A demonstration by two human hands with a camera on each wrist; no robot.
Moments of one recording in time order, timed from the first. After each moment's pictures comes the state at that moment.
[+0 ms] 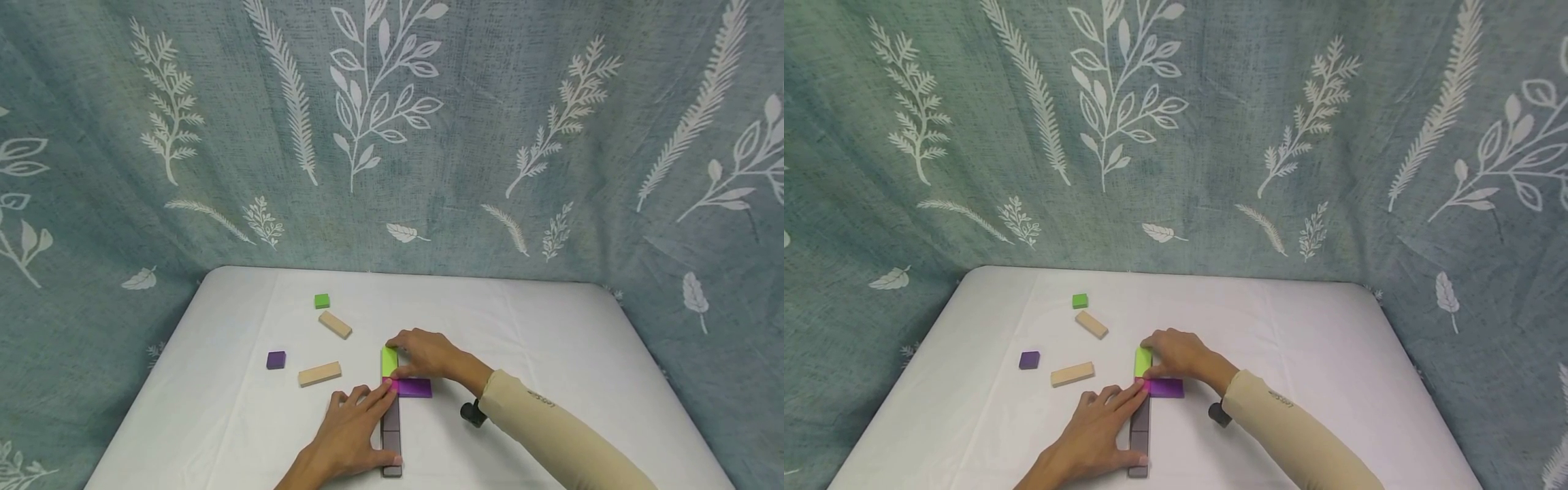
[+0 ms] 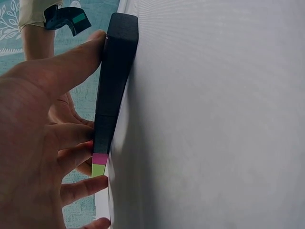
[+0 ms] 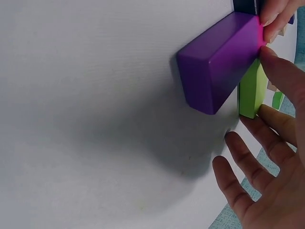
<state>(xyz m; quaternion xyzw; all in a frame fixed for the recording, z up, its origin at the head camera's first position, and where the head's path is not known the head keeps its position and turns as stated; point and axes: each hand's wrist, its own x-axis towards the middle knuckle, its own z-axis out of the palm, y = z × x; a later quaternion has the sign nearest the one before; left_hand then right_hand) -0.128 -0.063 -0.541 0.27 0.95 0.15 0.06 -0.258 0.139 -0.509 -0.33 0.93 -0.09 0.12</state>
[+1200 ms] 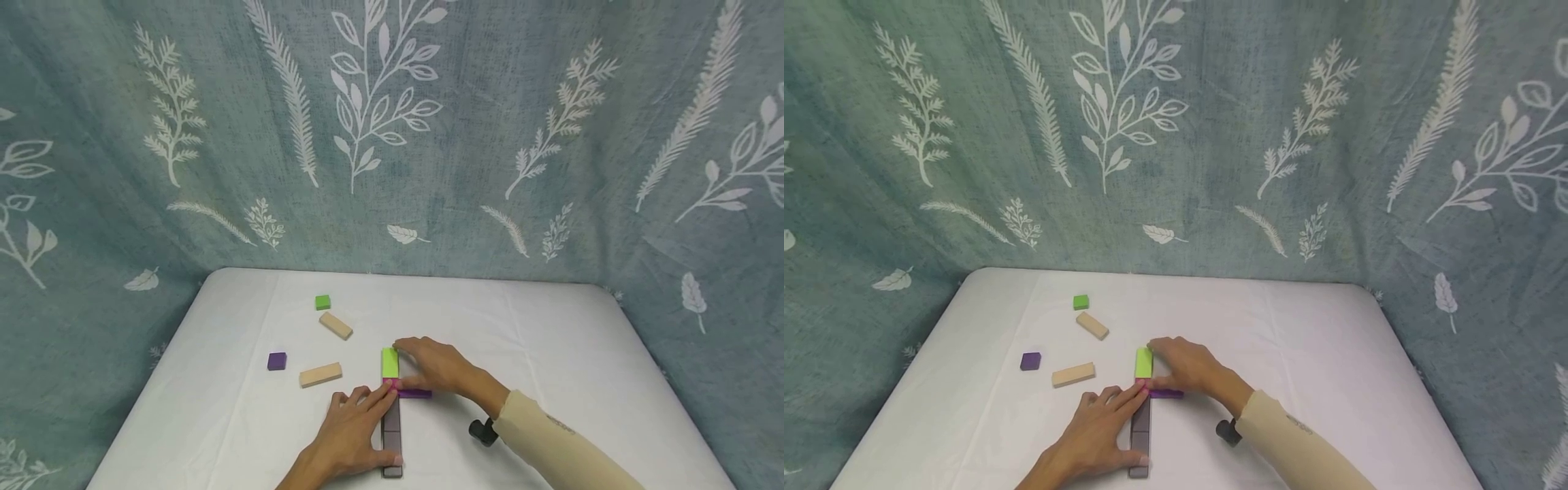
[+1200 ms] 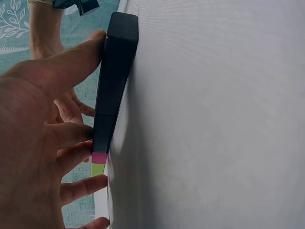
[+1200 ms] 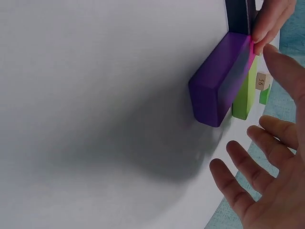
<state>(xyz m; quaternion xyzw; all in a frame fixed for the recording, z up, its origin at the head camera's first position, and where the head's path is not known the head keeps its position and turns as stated) -0.126 -0.065 -0.539 0.27 0.95 0.17 0.06 -0.234 0.157 -0.508 -0.32 0.93 -0.14 0.10</state>
